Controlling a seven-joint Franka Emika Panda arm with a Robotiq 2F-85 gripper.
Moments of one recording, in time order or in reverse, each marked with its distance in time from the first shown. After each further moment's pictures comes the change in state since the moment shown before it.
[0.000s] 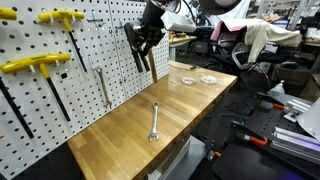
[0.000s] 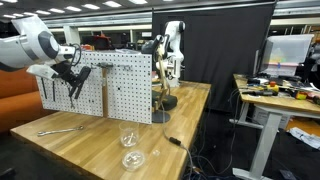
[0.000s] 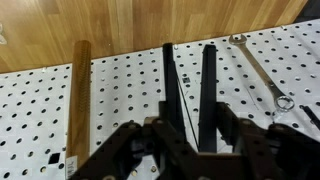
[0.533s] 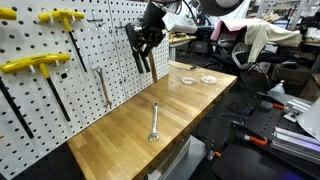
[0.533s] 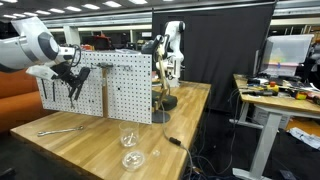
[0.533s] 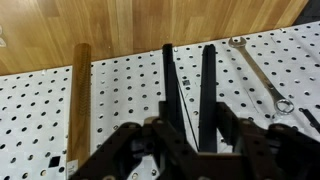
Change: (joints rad) arm -0.002 0.000 -0.001 -0.011 0.000 0.013 -0.003
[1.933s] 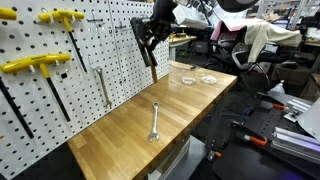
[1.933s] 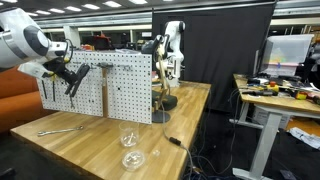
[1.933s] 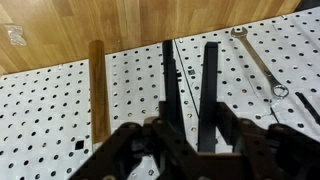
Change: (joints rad) arm -0.002 -0.146 -0.012 -0.111 0.001 0.067 0.077
